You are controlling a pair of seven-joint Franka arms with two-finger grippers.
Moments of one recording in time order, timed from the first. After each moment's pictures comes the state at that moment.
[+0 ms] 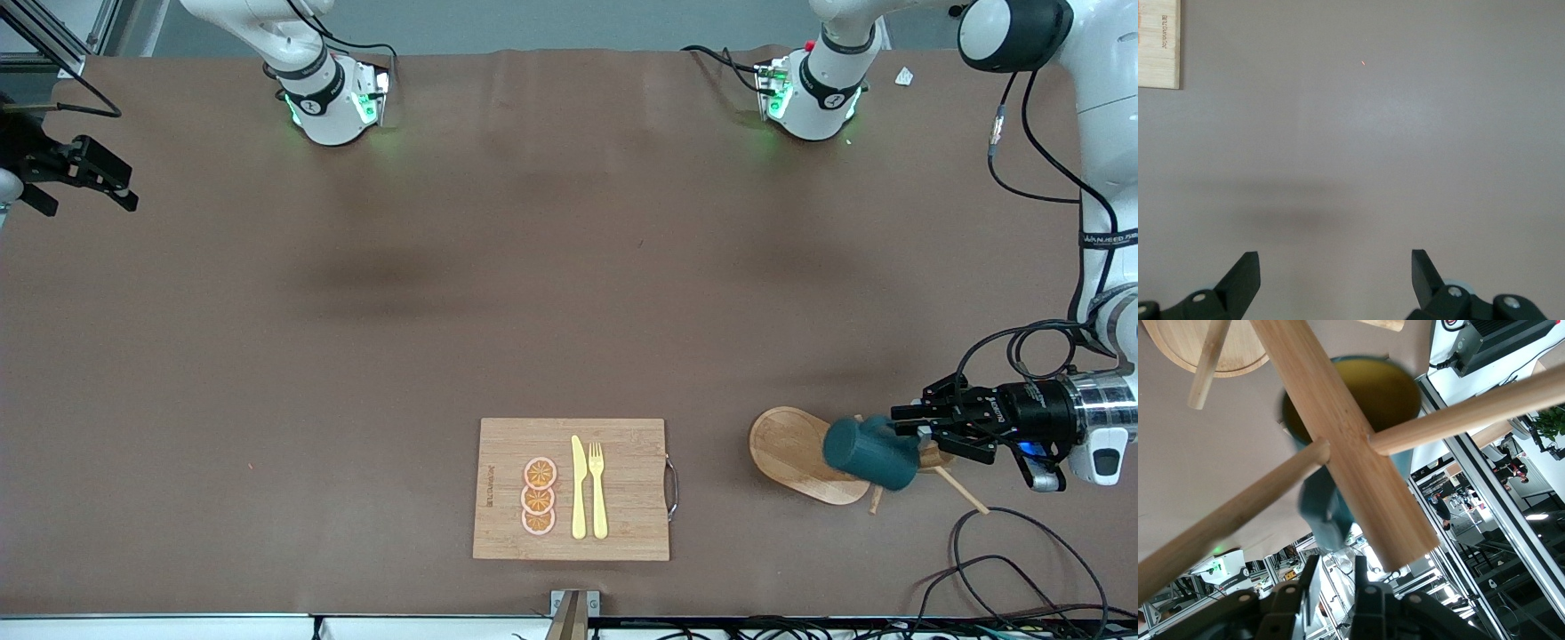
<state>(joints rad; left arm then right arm) 0.28 0.78 -0.09 -1.20 -1.10 1.56 -0.57 0.03 -0.22 -0.08 -1.82 -0.03 1.66 -0.12</state>
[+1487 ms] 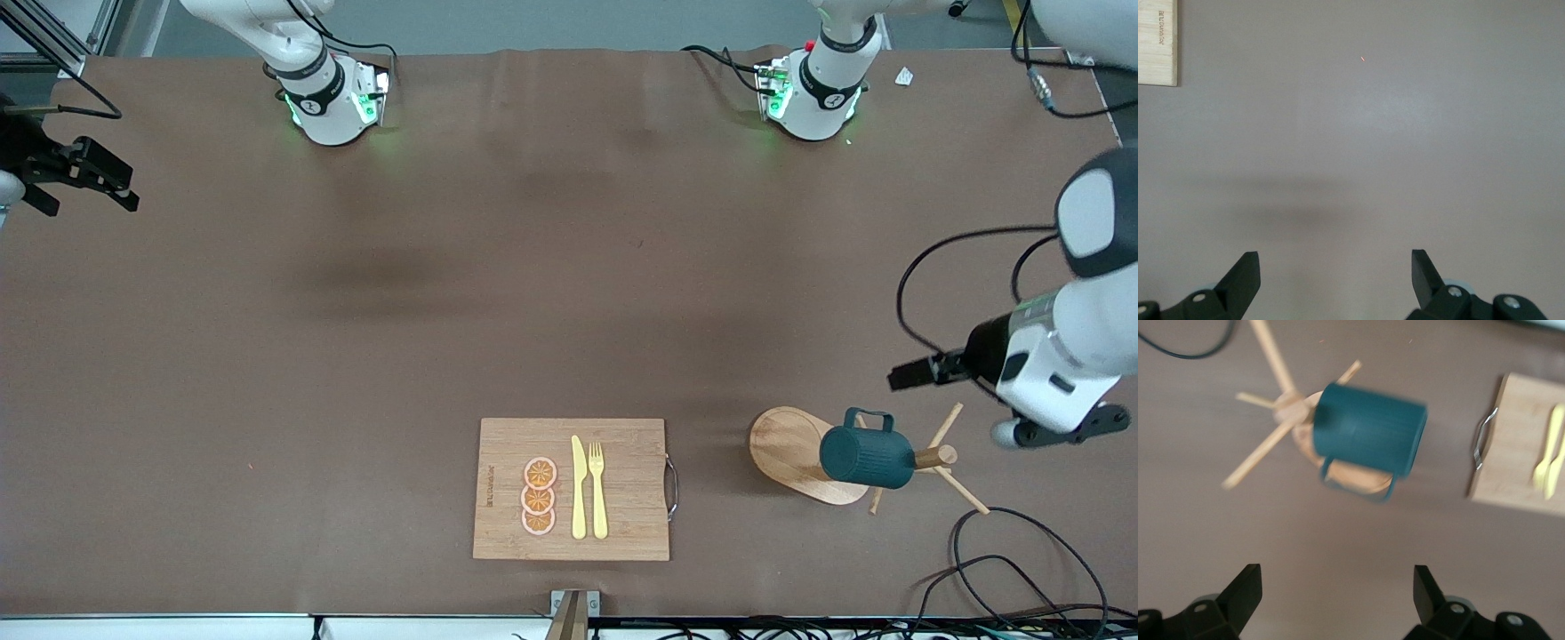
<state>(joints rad) -0.01 0.45 -0.12 -1.16 -0.03 1.57 -0.26 0.03 -0.21 -0.09 -1.82 -0.03 1.65 -0.12</state>
